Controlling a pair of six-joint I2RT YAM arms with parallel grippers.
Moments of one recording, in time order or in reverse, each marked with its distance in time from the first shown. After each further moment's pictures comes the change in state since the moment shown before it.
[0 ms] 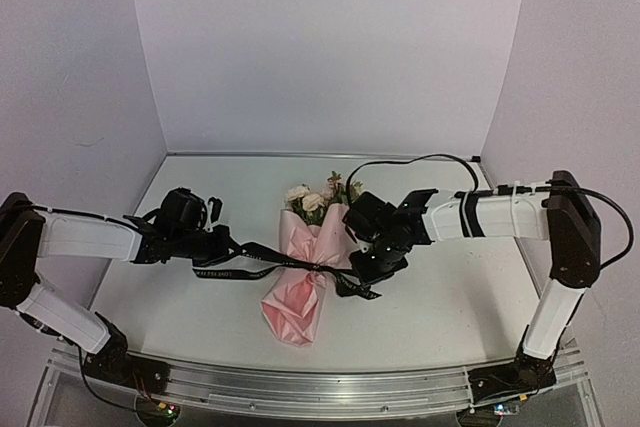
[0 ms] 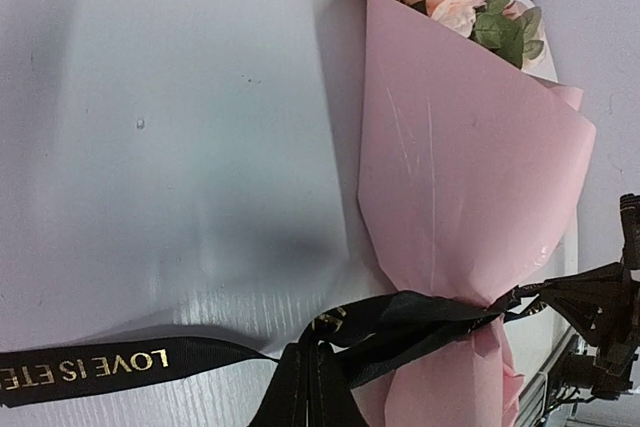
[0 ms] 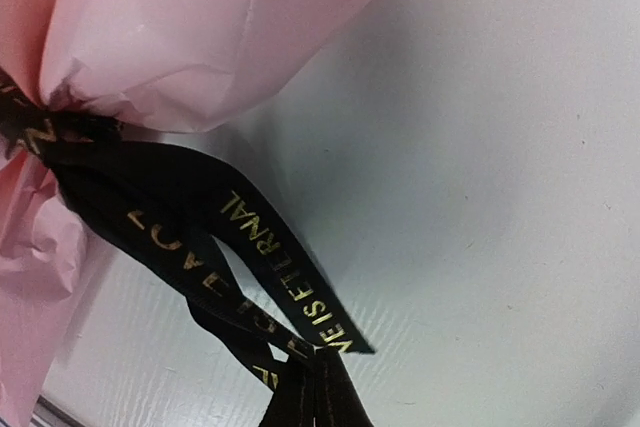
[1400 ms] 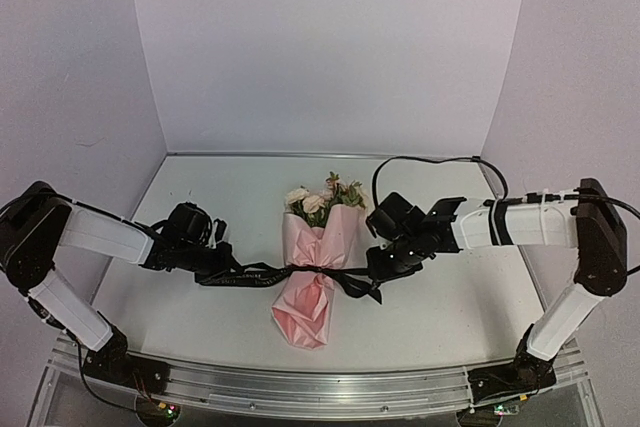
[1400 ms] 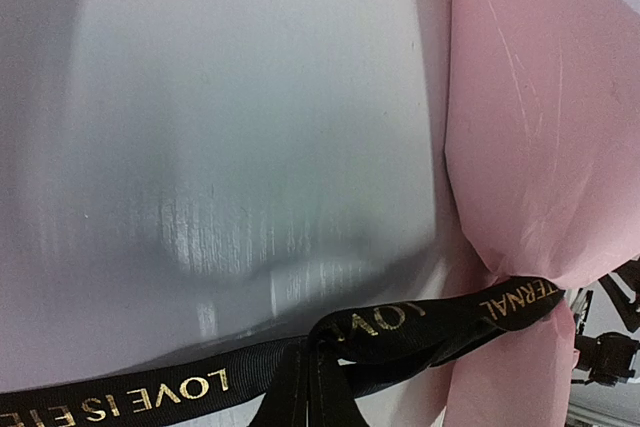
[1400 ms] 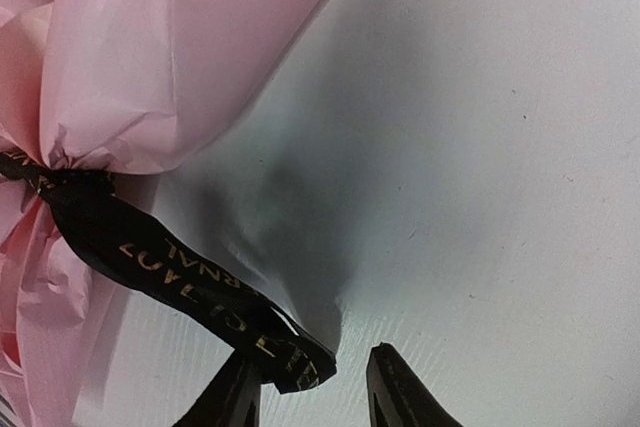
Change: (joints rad) left arm 0.015 0.125 -0.042 0.035 0.110 -0.035; right arm -0.040 -0.155 -0.196 0.164 0.014 0.074
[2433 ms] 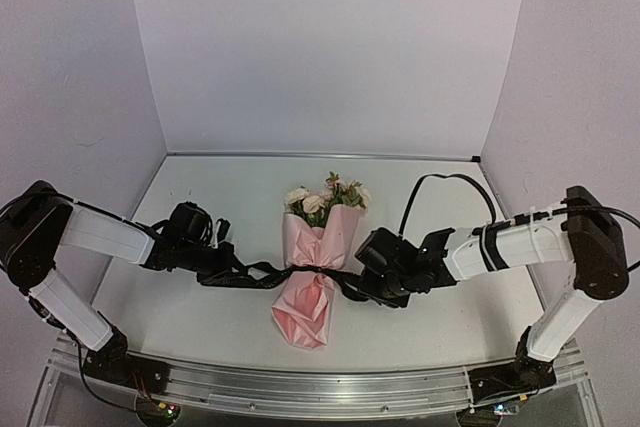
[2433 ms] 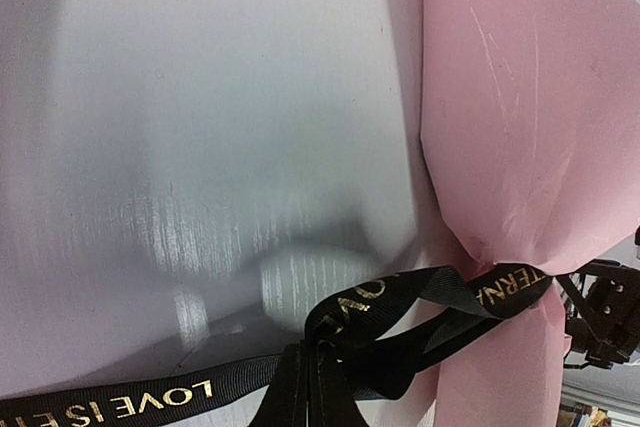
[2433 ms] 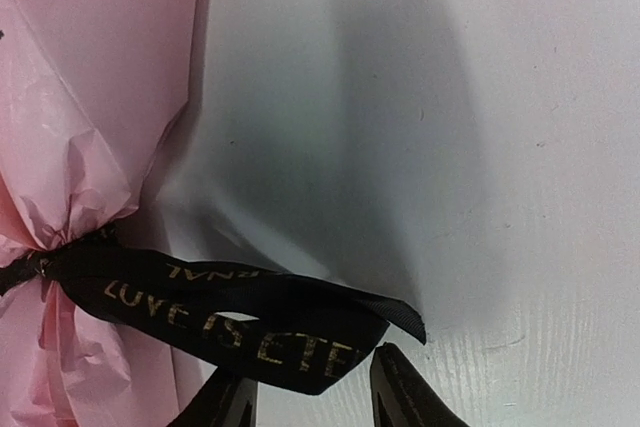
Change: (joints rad) left arm 0.000 0.009 0.001 0.023 0.048 0.022; right arm 0.147 0.010 -0.135 0.172 0.128 0.718
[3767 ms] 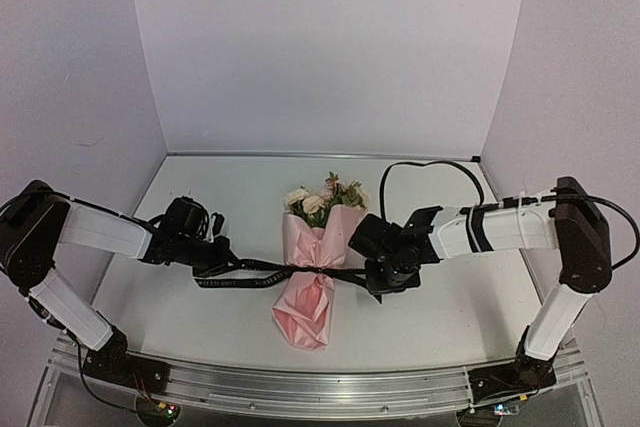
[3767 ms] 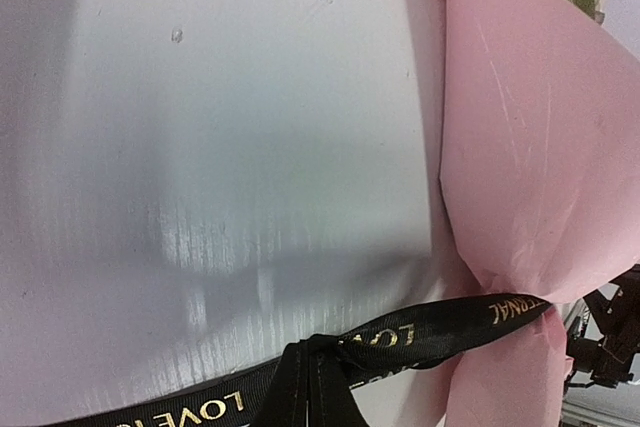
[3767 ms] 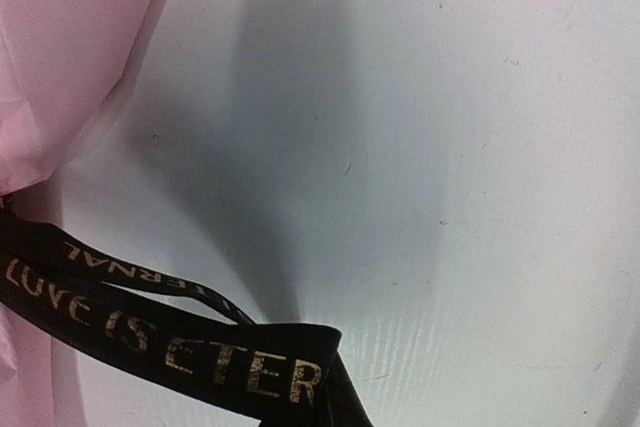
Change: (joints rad) left arm 0.043 -0.006 0.027 -0.045 -0.039 0.028; right arm -0.057 0.090 0.192 -0.333 0.058 -0.395
